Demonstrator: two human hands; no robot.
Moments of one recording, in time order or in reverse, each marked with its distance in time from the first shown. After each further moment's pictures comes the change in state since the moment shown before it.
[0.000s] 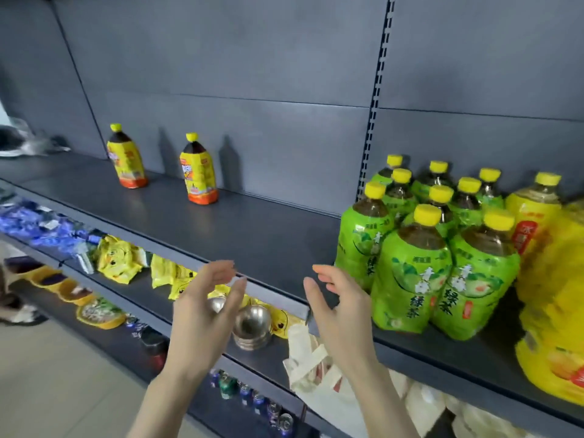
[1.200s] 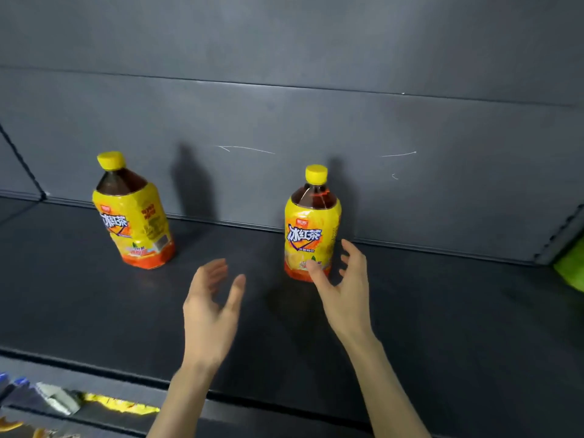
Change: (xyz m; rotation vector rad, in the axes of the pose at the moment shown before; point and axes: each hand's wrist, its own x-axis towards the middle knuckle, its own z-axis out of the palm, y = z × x) left_hand 0.443 -0.356 -0.114 -0.170 -0.166 -0.108; right_hand 0.259 0.021 0.476 -0.134 0.189 0.420
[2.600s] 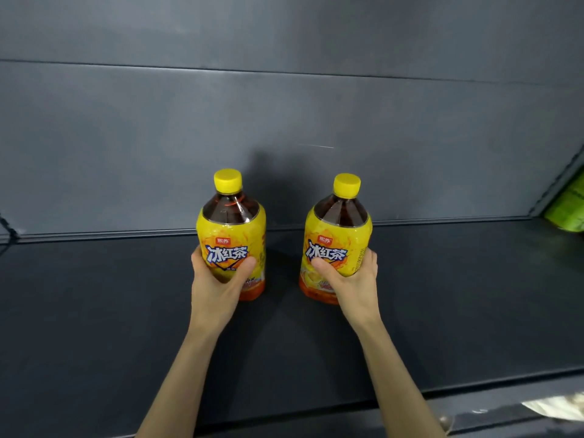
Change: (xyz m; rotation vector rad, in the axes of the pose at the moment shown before) left_hand 0.159 -0.094 -0.103 -0.247 -0.366 -0.150; right_hand -0.016 -0.040 0.166 0.056 0.255 0.146
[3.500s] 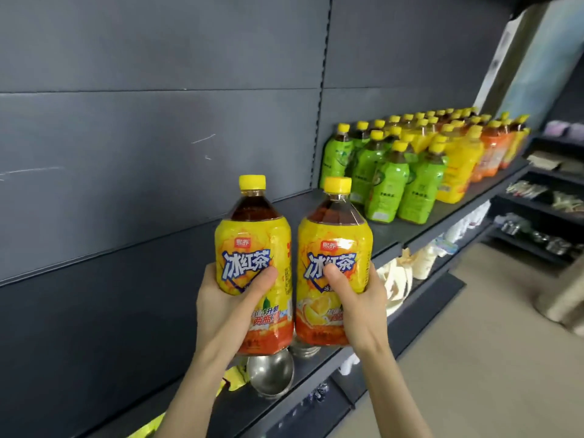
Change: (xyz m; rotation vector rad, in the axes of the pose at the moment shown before) left_hand -0.203 0.091 0.230 -0.181 -0.530 -0.003; right_hand -0.120 0.004 -0.301 0.239 0.479 0.026
